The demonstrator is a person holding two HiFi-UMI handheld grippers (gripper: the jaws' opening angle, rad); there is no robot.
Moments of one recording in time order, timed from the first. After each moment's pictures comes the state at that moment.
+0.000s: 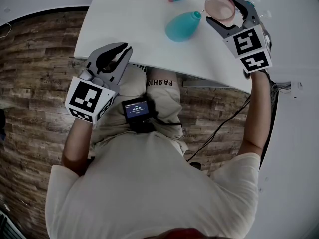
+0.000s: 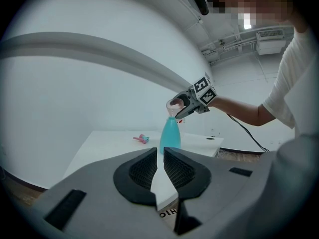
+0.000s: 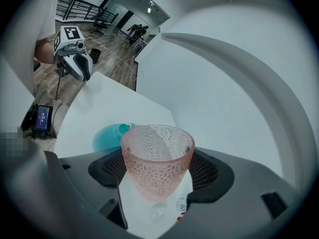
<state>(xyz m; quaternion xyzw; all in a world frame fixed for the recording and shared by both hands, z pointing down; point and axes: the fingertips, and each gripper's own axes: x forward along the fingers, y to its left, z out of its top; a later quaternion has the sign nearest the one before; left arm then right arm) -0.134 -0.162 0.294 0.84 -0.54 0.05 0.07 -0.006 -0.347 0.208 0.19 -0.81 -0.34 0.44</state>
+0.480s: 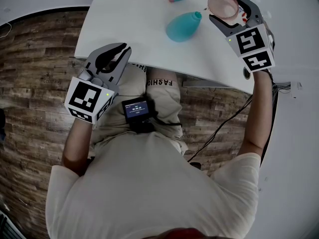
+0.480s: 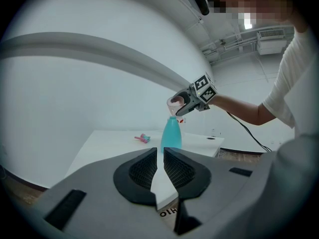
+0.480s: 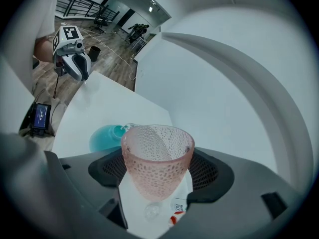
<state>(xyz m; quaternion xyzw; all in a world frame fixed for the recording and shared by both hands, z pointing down) -0.136 -0.159 0.295 0.83 -0.55 0.05 0.07 -0.005 -0.348 0.197 0.19 -0.80 -0.36 0.44</state>
